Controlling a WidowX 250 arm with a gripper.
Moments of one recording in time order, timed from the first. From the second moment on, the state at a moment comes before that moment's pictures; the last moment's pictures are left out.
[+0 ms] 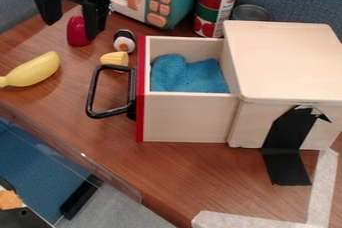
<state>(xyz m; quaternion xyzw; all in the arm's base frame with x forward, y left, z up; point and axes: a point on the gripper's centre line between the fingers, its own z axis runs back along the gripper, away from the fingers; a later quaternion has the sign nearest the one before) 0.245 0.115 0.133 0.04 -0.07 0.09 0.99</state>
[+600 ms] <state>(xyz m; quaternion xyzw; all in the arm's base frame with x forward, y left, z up) 0.285 0.132 0.126 -0.01 -0.05 0.21 0.98</state>
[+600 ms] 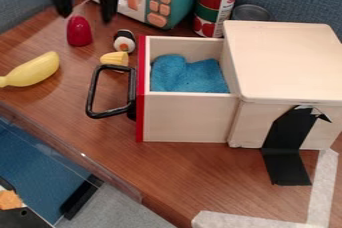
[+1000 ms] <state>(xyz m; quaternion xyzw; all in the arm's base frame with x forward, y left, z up) 0.336 0.151 0.125 -0.04 -0.07 0.29 0.95</state>
